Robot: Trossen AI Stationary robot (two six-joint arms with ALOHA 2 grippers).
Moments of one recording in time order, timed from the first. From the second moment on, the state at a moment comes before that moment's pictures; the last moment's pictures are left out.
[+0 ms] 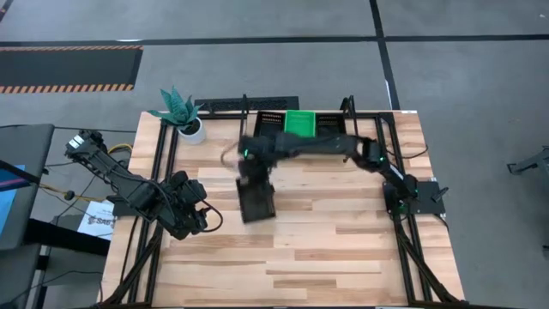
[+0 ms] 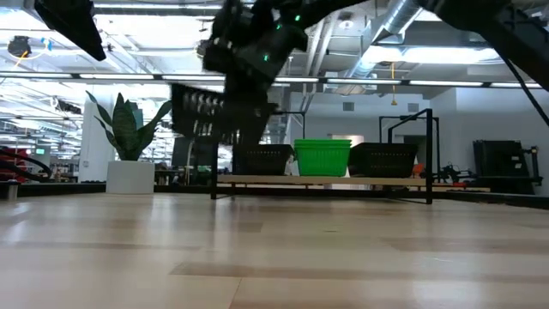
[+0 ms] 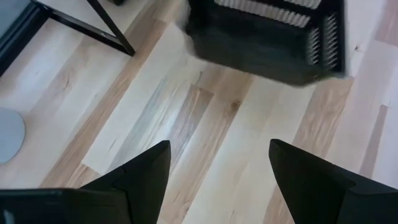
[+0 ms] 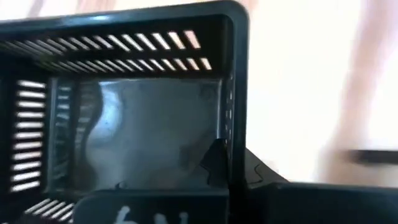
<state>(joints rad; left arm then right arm) -0.63 1.15 1.04 -1.19 -0.59 -1.03 -0.15 2.29 2.07 -0.87 -0.27 -0.37</state>
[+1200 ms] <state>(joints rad) -0.63 1.15 1.04 -1.22 -0.64 -1.03 -0.64 2.16 2.10 -0.78 -0.33 -0.43</state>
